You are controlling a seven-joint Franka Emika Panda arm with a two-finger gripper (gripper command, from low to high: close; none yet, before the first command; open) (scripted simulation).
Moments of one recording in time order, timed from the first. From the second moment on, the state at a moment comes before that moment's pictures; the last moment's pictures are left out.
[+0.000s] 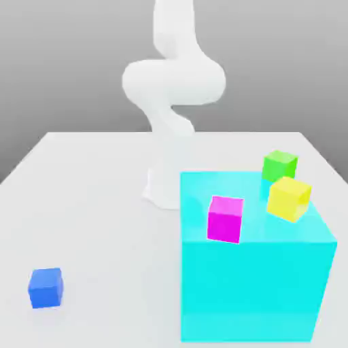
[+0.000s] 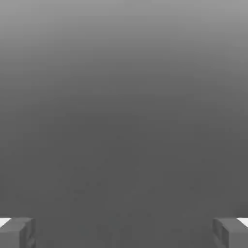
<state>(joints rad) 0.00 -0.71 -0.04 -2.32 -0.01 2.34 0.74</state>
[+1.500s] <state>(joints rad) -0.21 0.24 -0.26 -2.51 0.16 2.74 -0.14</state>
